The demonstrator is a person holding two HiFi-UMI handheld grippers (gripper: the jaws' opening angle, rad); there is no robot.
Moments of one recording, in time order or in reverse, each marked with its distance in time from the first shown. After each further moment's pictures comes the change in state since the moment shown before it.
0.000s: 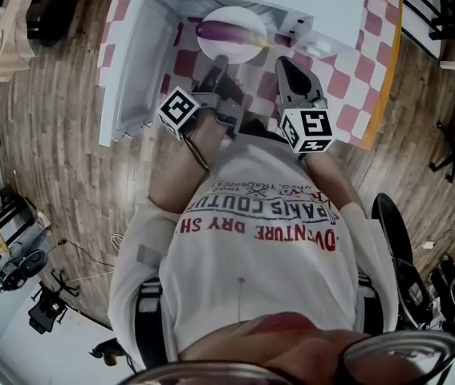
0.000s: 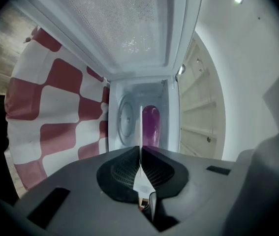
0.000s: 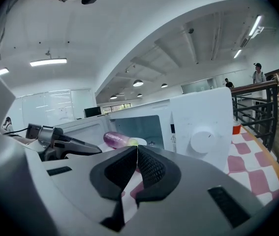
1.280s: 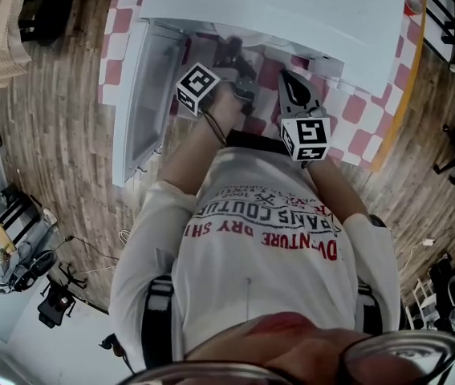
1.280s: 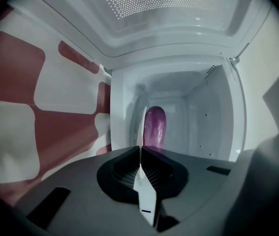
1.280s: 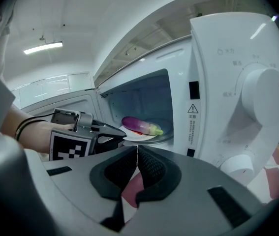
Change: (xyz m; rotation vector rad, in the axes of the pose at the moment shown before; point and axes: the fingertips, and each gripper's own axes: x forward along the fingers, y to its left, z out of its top) left arm 0.117 0.061 0.064 0.018 -0.010 0.127; right arm 0.079 -0.005 -0.058 -0.039 0.196 -0.002
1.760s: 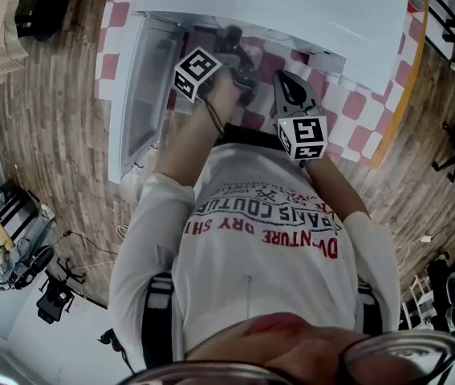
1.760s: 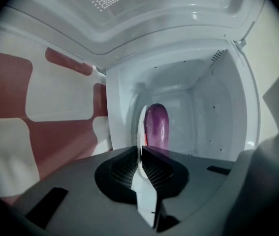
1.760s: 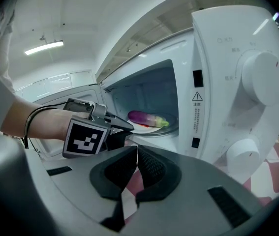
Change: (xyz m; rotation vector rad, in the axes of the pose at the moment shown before) left arm 0.015 0.004 0.004 0.073 0.024 0.085; right arm 0.000 0.010 -0.017 0.002 0.041 0.037
